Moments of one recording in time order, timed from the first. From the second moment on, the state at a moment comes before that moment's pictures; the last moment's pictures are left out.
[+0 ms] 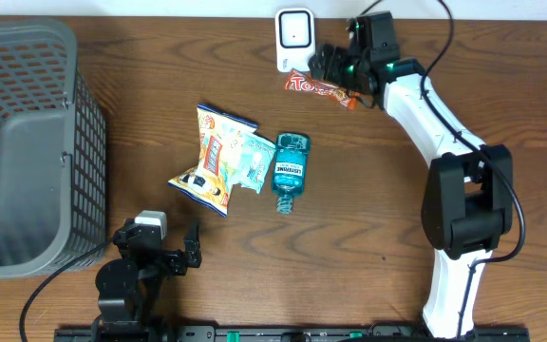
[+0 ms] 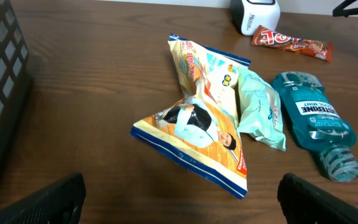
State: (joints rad) left arm 0.00 0.01 0.14 -0.52 0.18 -0.05; right arm 0.25 2.15 1.72 -0.44 -0.22 0.39
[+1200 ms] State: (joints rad) left arm 0.00 0.01 0.14 -0.52 0.18 -0.05; right arm 0.24 2.35 1.81 -0.63 -0.16 -0.31
